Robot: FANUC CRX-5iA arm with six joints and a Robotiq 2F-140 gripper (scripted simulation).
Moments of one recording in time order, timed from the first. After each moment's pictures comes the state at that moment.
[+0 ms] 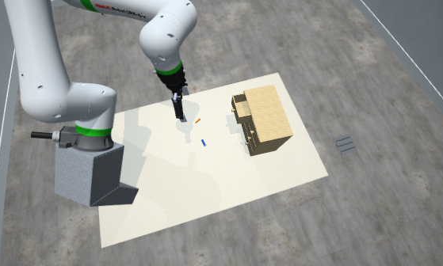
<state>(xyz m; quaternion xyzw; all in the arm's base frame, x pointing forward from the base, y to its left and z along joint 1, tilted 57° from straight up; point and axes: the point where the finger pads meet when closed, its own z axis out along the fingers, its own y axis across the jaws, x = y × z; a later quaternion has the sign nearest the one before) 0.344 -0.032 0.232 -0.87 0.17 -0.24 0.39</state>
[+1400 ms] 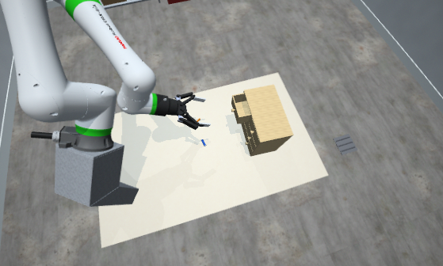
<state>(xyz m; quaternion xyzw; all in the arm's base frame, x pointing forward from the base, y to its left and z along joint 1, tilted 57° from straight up) 0.467 -0.008 0.219 -0.66 0.25 -0.64 0.31</state>
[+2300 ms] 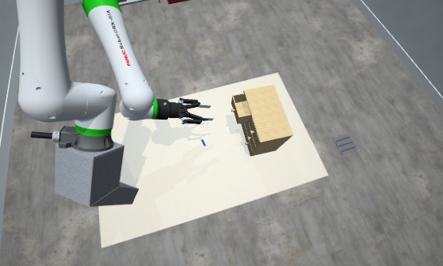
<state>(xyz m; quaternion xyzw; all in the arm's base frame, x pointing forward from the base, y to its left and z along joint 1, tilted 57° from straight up) 0.477 -0.002 0.219 -0.62 0.25 -0.67 0.31</state>
